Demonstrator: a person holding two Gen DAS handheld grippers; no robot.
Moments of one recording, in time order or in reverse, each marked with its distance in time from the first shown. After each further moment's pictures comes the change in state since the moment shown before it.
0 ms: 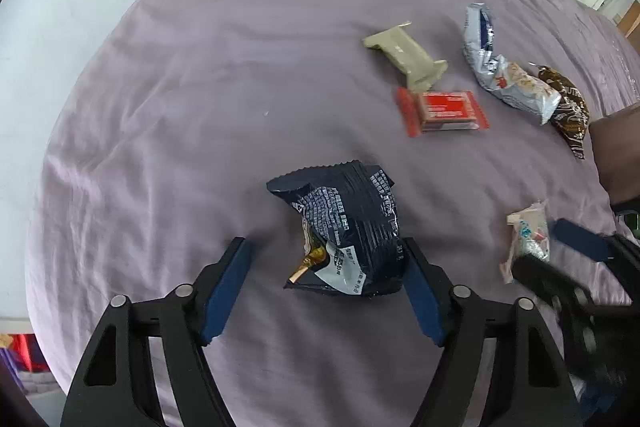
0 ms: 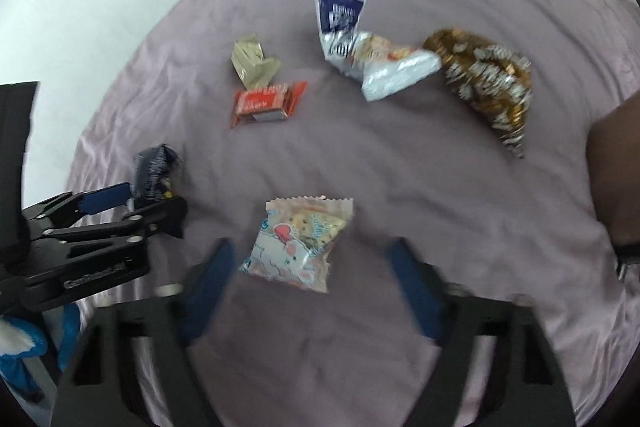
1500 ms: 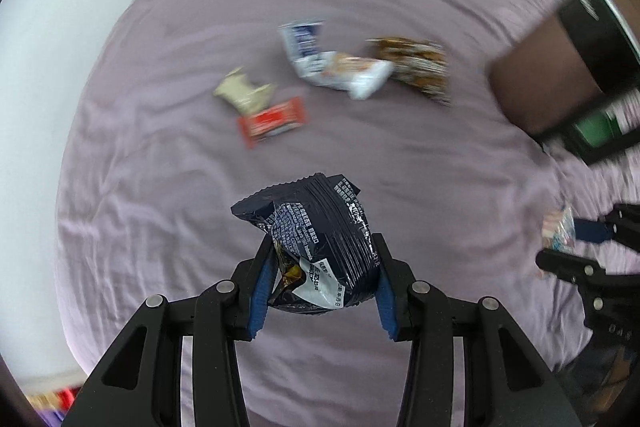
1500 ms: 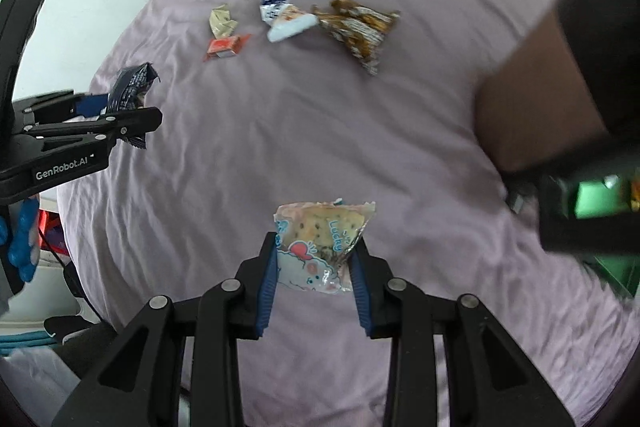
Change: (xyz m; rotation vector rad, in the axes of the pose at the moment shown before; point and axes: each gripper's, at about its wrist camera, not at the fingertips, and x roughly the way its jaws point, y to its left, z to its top) left arm -0.090 -0.122 -0.021 0.296 0.010 -0.033; right arm -0.127 -0.081 -0.066 -0.085 0.122 -0.055
